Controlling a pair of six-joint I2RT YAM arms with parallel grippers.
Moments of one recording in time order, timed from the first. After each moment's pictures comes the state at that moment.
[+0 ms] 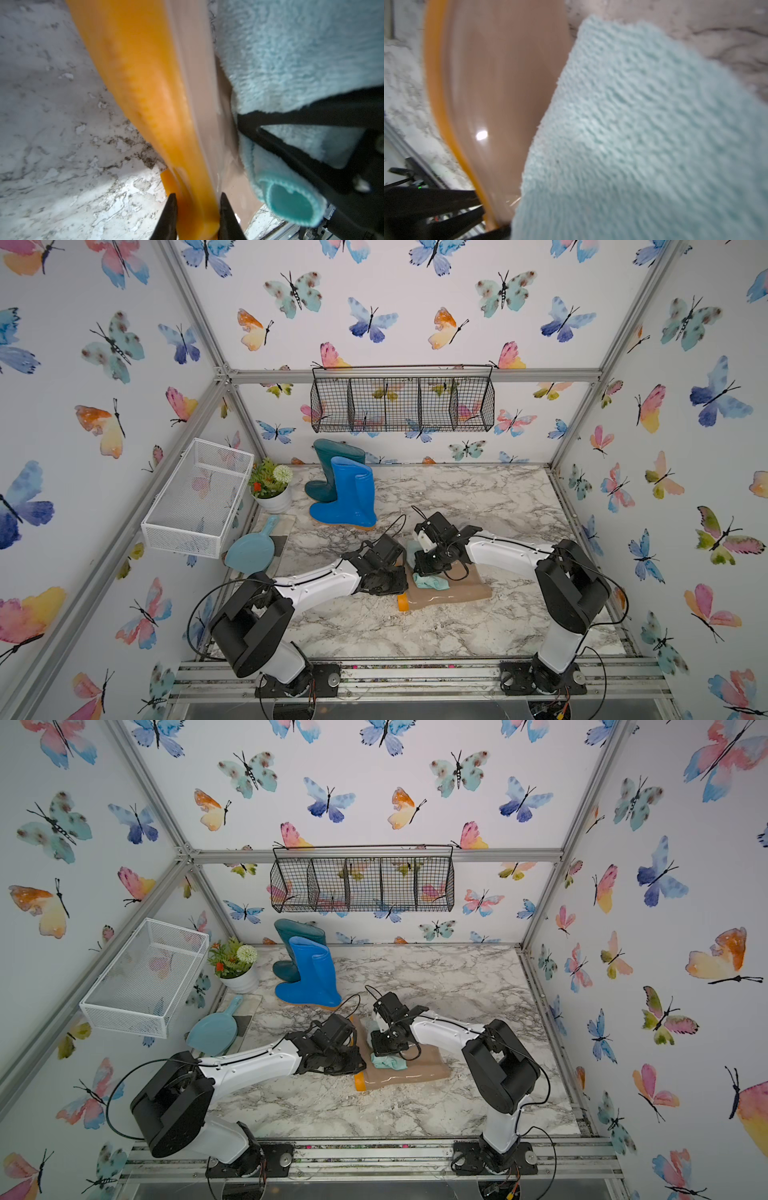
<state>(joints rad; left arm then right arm) -0.81 1.51 0.84 -0.40 0.20 -0.80 0.78 1.80 1.15 -0.49 -0.31 0.45</state>
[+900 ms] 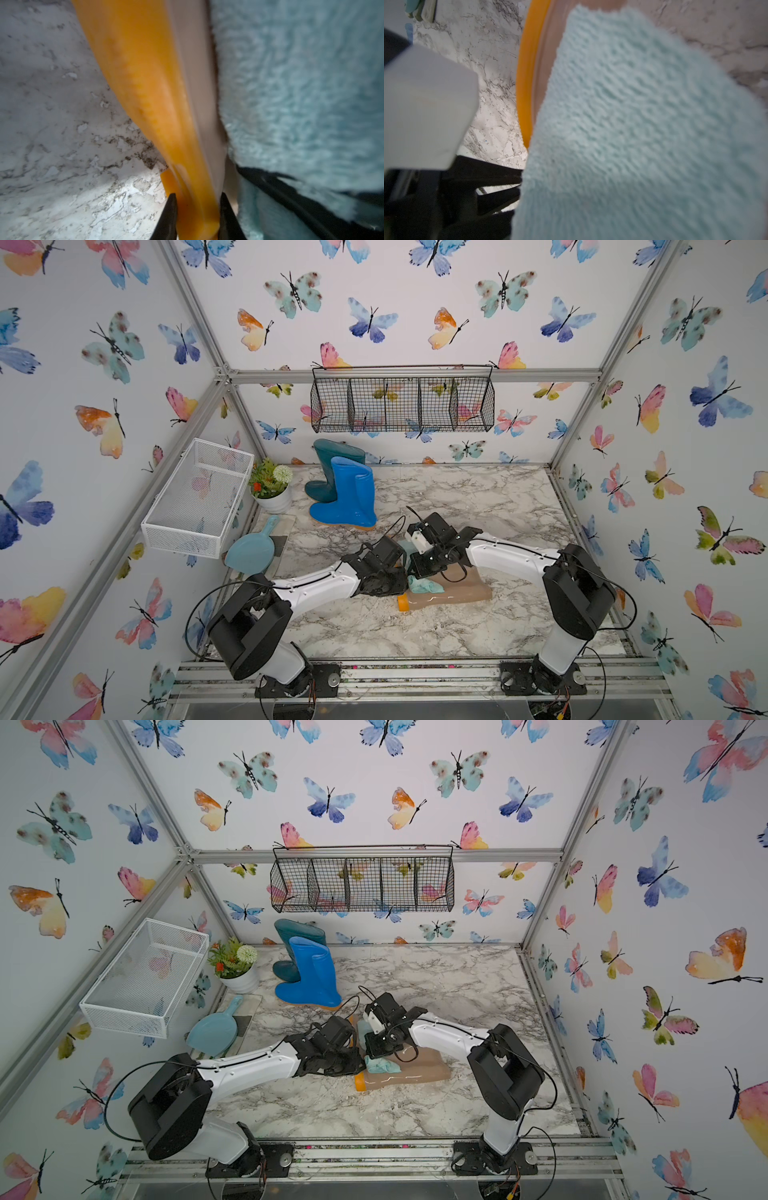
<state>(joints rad) -0.83 1.50 0.82 -0.38 0.18 -0.83 0.79 1.76 1.17 -0.53 -0.29 0.40</state>
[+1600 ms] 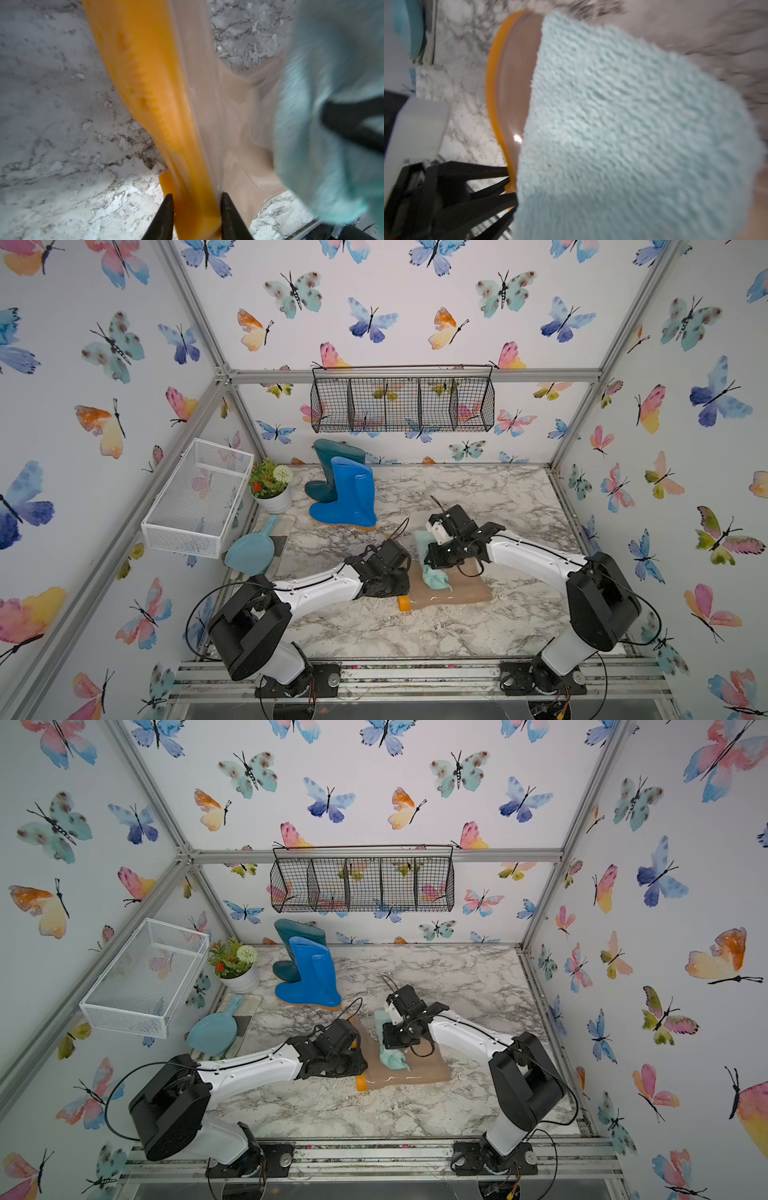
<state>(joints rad) -0.87 1.48 0.82 -0.38 0.09 -0.88 0.76 1.68 1.12 -0.52 -0.33 0.46</state>
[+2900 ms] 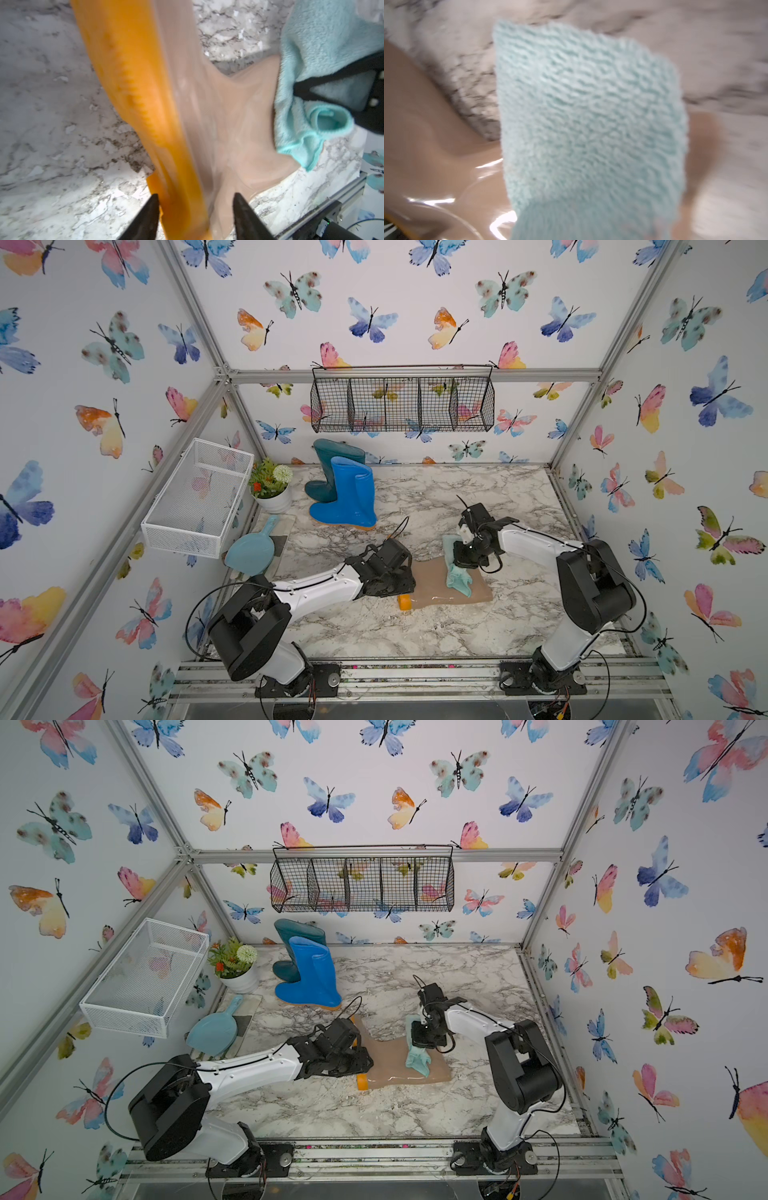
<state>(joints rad) -0.87 1.48 0.82 -0.33 0.10 -0.91 0.43 1.69 1.03 -0.66 -0.25 0.40</state>
